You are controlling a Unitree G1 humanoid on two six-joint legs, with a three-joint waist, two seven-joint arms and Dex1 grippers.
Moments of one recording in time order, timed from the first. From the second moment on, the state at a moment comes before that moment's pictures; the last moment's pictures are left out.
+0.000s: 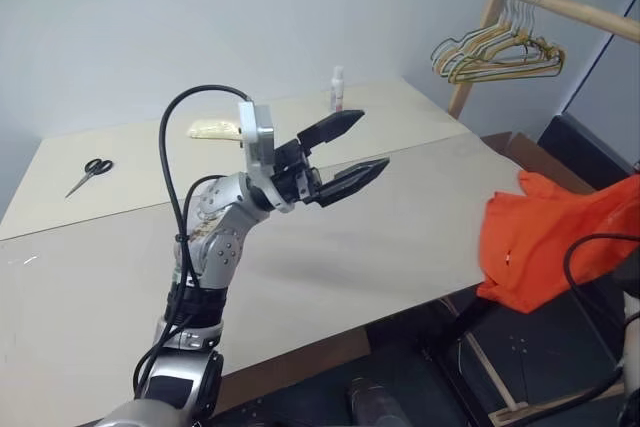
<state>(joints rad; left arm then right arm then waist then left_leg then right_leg) -0.59 0.19 -0.01 -0.13 -0.67 0.31 -0.94 -1.18 -0.88 -0.63 0.95 0.13 0.95 -0.43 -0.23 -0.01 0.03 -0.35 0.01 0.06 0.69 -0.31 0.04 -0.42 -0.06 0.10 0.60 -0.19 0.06</state>
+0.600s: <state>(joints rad) -0.58 0.19 -0.02 -0.13 -0.65 0.30 -0.93 -0.92 -0.75 -0.09 0.43 -0.26 0.66 -0.52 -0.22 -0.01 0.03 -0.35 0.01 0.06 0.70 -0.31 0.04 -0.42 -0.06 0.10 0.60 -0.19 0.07</state>
